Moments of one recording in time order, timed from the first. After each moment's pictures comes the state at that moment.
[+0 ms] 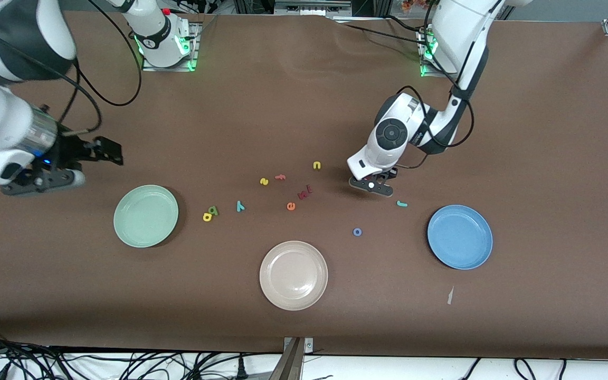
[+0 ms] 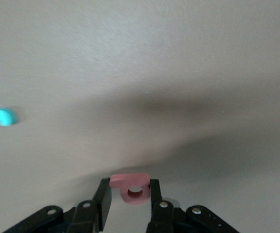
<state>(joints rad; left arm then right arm) -0.50 0.48 -0.05 -2.00 -0.02 2.35 -0.22 0.12 0.25 0.04 -1.52 0.04 1.72 -0.05</state>
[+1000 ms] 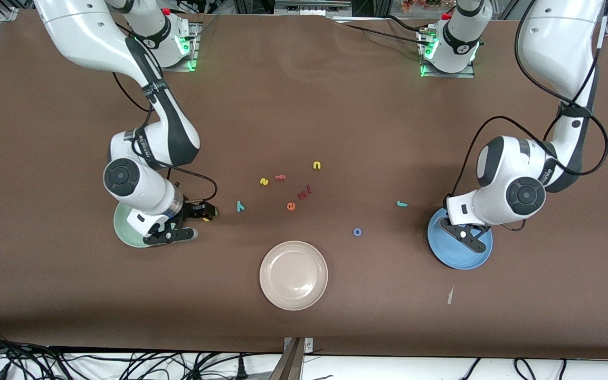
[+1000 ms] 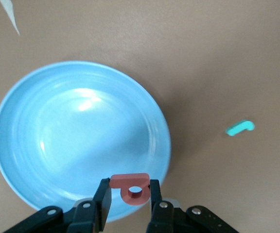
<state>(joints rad) -0.10 0.59 -0.03 -1.66 0.04 2.13 0.53 0.27 0.60 0.04 -1.69 0.04 2.35 0.15</state>
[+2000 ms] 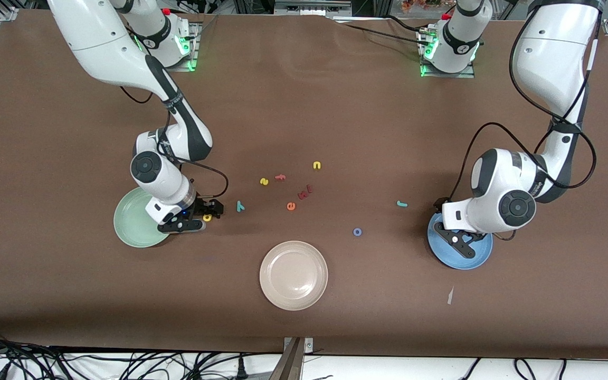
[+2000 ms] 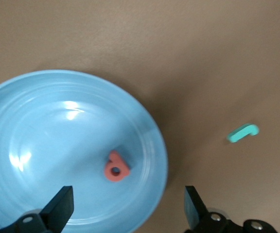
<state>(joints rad) -0.09 0.64 -0.07 -1.63 0.04 2.09 0.49 0.29 0.66 0.03 -1.87 0.04 2.65 0.21</state>
